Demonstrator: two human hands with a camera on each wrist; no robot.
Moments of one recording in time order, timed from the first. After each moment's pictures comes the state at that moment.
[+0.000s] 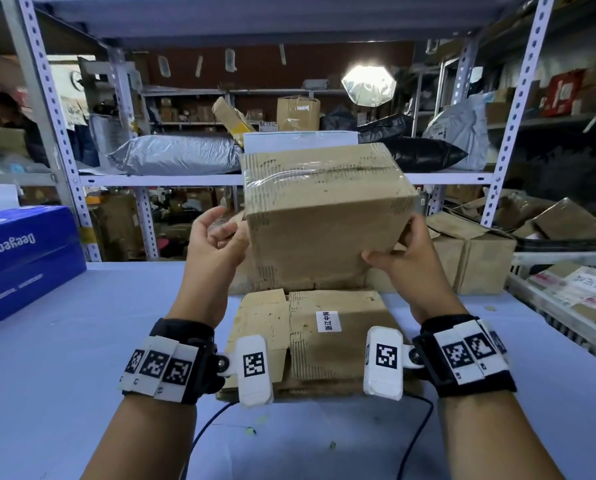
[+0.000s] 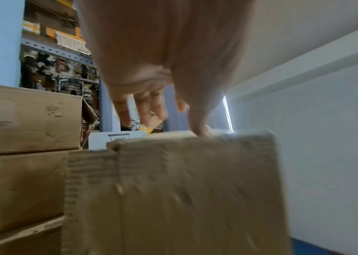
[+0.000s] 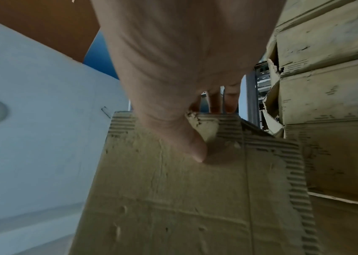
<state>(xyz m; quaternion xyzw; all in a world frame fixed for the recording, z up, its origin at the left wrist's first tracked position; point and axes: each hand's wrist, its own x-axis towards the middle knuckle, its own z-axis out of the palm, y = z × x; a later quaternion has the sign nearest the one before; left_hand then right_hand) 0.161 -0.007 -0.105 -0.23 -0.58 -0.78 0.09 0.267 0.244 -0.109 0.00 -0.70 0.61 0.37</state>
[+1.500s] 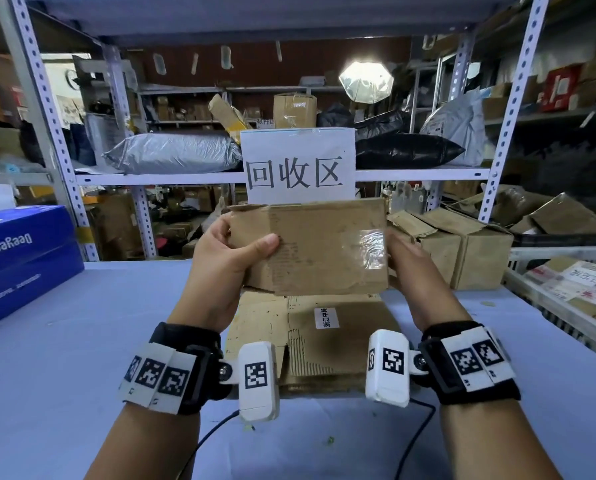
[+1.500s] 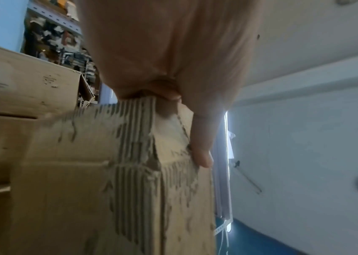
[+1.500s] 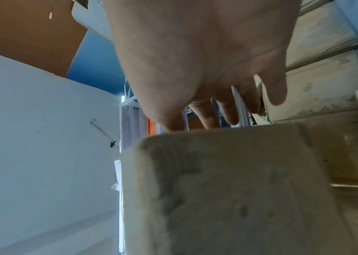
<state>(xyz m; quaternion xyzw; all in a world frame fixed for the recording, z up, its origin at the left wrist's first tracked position) 0.185 0.002 -0.101 -0.31 -0.50 -0.81 0.01 0.283 0.233 -0.106 -0.09 -0.70 0.66 0.28</state>
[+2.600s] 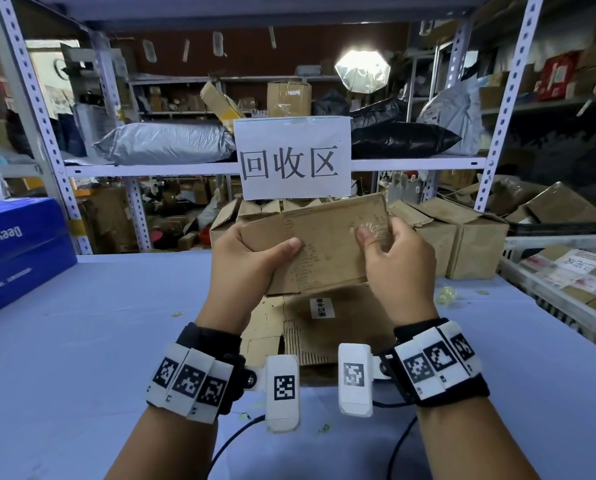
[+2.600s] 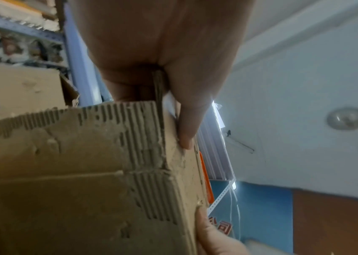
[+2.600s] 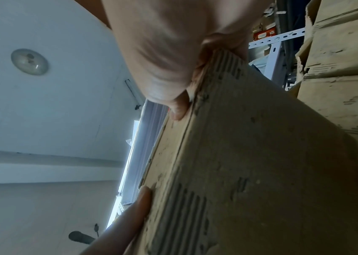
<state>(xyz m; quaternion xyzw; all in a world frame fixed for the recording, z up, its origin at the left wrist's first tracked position) 0.199 0.026 -0.117 -0.27 -0.60 -0.75 0.08 0.279 0.216 -0.118 -0.14 -0.79 0.32 0.50</state>
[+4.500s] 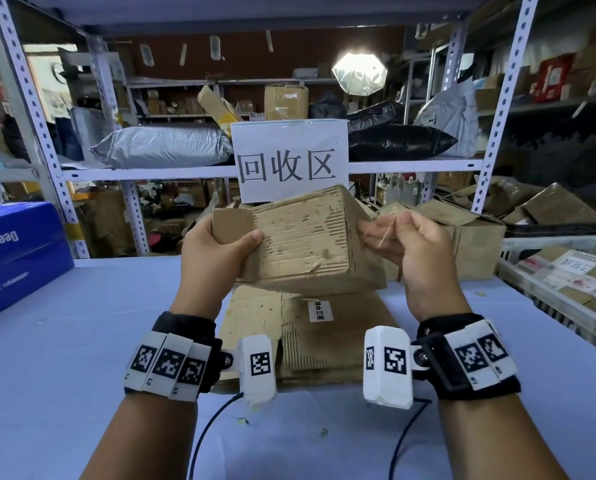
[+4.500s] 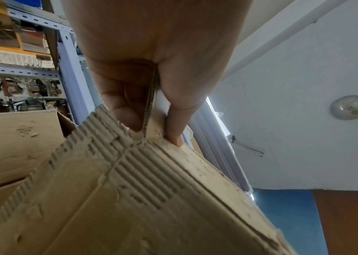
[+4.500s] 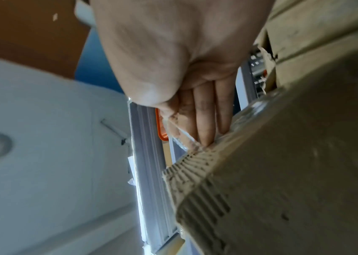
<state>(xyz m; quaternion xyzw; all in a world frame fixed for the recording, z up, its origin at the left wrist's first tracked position) 0.170 0.003 -0.106 -0.22 -0.67 -0.69 0.18 0.292 0.229 -0.102 0.02 -0.61 0.69 0.40</state>
